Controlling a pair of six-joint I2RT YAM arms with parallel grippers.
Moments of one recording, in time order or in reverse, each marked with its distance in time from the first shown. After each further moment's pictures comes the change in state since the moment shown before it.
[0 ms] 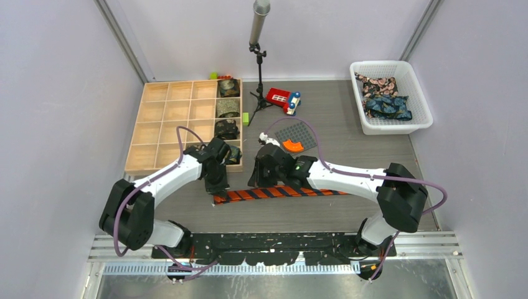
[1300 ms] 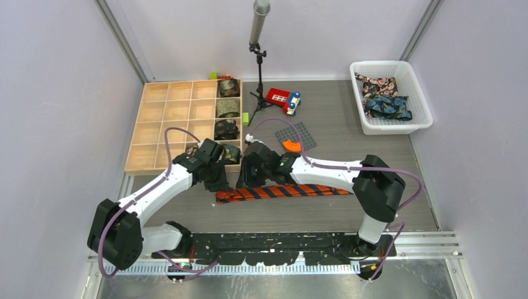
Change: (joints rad) left arm 0.000 -0.149 -0.054 0.119 0.006 -0.027; right arm 0.013 0.164 0.113 0.005 -0.088 -0.001
